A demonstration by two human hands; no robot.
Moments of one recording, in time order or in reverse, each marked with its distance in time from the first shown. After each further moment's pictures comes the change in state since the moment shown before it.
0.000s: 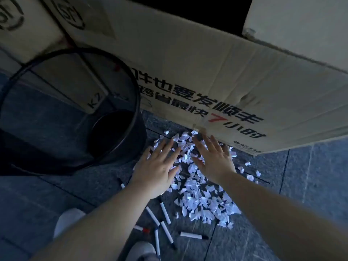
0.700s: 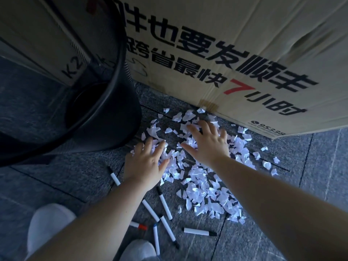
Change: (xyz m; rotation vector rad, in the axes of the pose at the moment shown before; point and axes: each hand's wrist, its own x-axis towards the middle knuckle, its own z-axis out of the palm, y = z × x) left_hand 0.014 -0.031 0.095 0.065 -0.044 -0.259; right_hand 0.051 -0.003 0.070 -0.159 0.098 -0.021
